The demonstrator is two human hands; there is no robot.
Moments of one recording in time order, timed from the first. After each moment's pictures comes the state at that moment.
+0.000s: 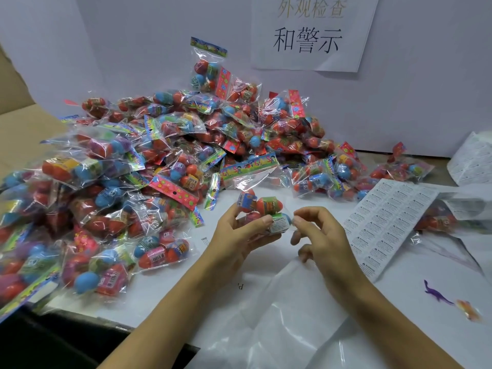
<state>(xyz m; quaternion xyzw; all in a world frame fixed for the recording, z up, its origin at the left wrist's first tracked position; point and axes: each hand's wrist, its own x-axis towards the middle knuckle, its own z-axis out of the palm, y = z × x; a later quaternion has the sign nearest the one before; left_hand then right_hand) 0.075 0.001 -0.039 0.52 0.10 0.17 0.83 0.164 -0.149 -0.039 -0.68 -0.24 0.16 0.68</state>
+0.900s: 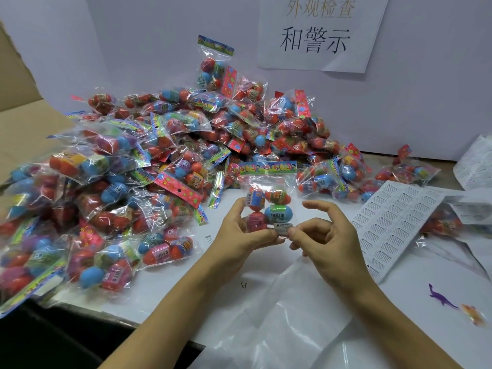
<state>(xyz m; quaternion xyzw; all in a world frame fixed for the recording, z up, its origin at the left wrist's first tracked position) 0.074 0.005 -0.046 0.59 0.08 0.17 0.79 0.159 -0.154 -0.035 -0.69 -0.31 0.08 0.65</state>
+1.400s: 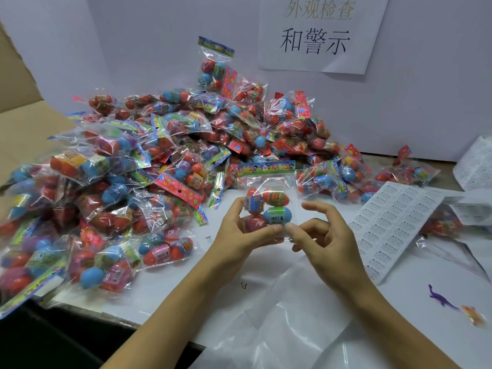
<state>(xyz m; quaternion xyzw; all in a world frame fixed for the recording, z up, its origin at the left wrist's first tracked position) 0.071 0.003 -0.043 0.60 0.08 0.19 0.77 0.156 -0.155 -0.034 -0.71 -0.33 0.07 0.62</state>
